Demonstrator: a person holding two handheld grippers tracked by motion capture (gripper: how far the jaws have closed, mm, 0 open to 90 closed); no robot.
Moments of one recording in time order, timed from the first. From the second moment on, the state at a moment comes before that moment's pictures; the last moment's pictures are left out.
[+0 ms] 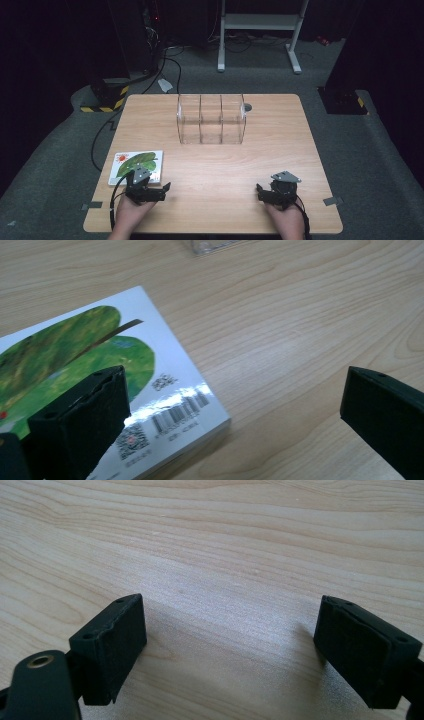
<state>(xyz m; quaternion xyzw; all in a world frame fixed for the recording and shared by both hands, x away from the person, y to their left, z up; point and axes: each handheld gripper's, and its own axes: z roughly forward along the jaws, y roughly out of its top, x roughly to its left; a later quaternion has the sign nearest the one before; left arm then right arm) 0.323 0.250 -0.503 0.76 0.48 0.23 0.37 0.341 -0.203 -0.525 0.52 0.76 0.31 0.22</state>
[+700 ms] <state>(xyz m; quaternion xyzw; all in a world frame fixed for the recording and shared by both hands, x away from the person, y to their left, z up) 0.330 0.330 -0.495 0.72 0.55 0.25 0.35 0.342 -0.203 -0.525 0.52 0.76 0.31 0.22</state>
